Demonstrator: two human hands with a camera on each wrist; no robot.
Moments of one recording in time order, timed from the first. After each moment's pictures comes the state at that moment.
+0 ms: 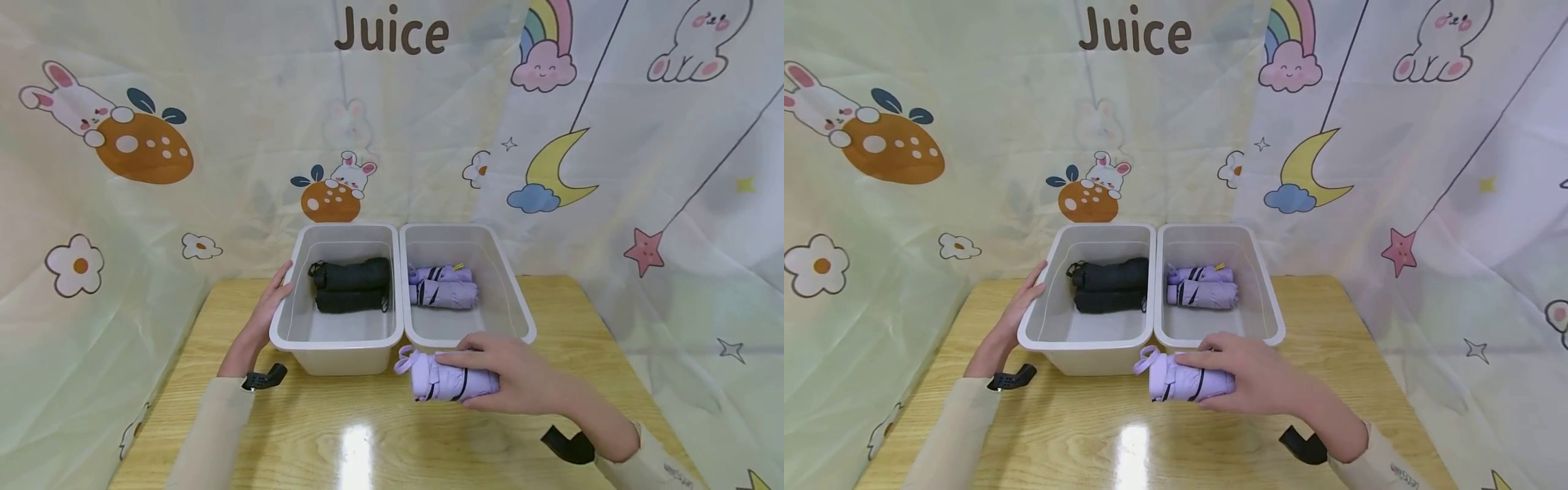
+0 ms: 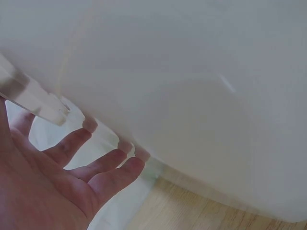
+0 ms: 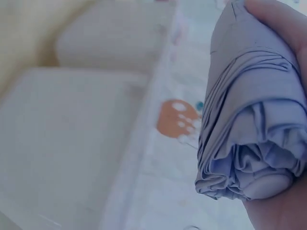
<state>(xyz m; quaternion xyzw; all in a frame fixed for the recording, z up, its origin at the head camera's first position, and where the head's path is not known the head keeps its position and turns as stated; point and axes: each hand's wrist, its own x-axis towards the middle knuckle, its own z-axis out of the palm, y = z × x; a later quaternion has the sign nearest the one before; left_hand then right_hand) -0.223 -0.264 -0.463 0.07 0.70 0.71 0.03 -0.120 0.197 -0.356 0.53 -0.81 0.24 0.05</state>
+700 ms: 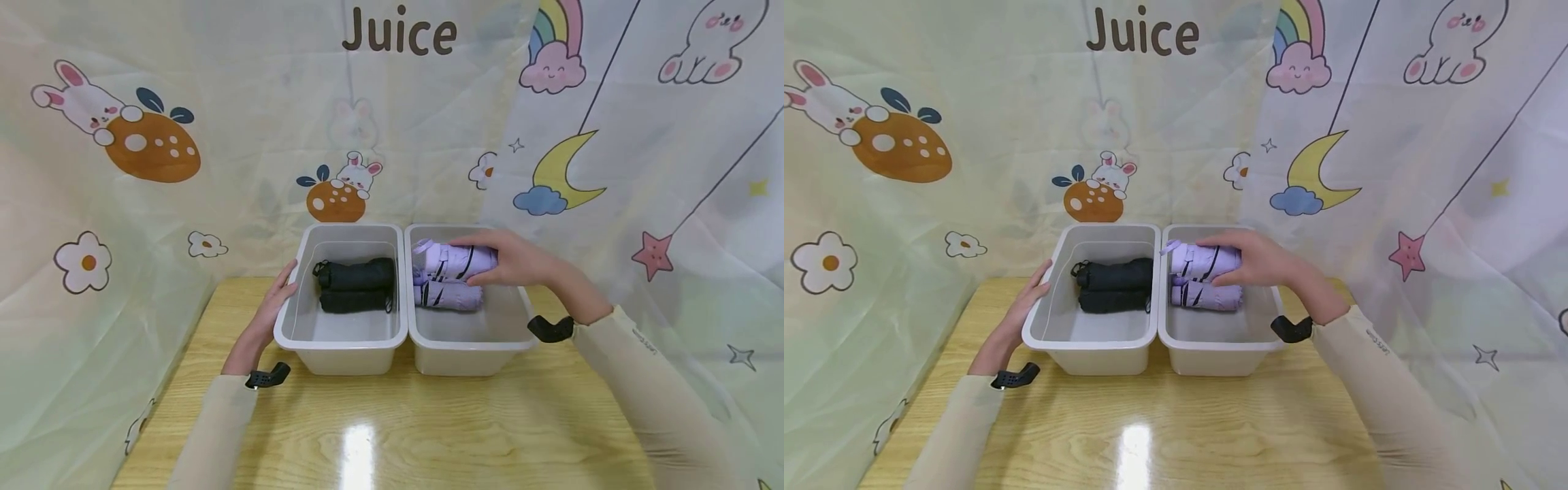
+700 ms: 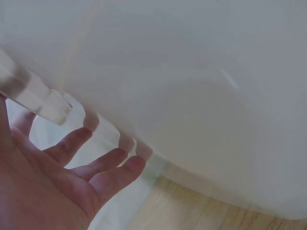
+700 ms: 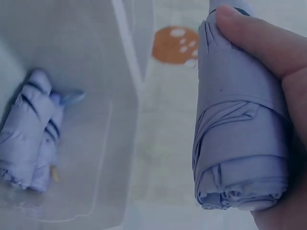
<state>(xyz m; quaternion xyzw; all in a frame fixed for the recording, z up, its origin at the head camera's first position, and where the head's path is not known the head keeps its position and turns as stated) -0.223 -0.265 -0.463 0.07 0.70 0.71 0.03 -0.269 0.202 -0.295 0.44 -0.86 0.27 -0.03</state>
